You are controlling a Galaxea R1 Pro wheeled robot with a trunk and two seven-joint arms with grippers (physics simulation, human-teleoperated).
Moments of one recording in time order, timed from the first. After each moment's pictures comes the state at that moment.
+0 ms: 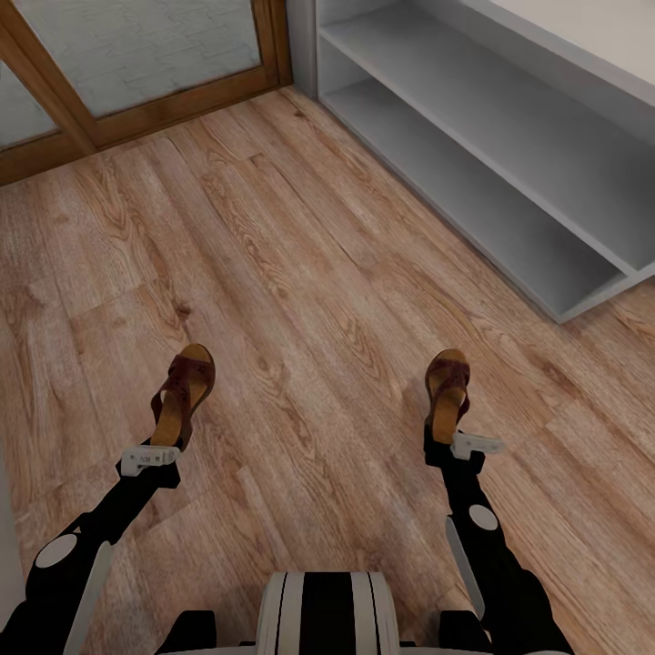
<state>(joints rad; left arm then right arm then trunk) -0.23 0.07 0.28 -1.49 0.04 0.15 -0.39 -0.39 0.07 -0.05 -1.18 0.03 -0.03 -0.16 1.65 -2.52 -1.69</state>
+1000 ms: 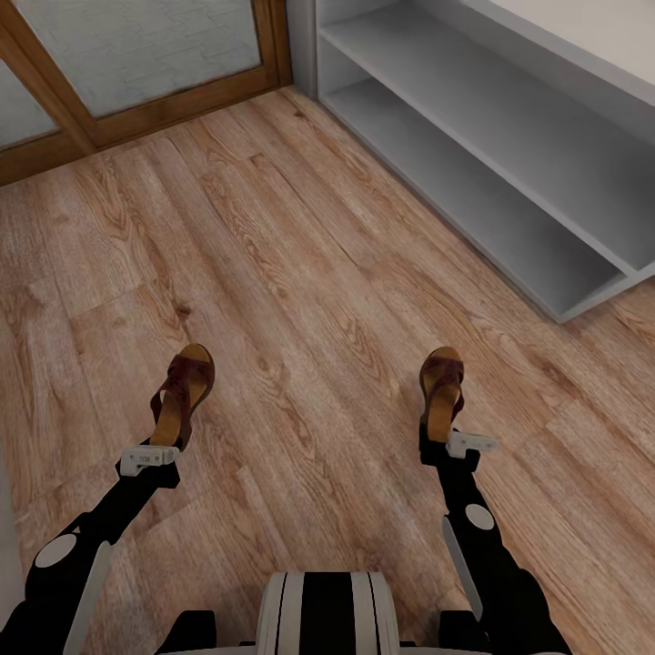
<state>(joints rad) -0.23 0.07 0.28 -1.49 0.04 0.15 -0.39 -0.39 0.07 -0.02 -1.20 0.03 -0.02 -0.16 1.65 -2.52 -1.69</state>
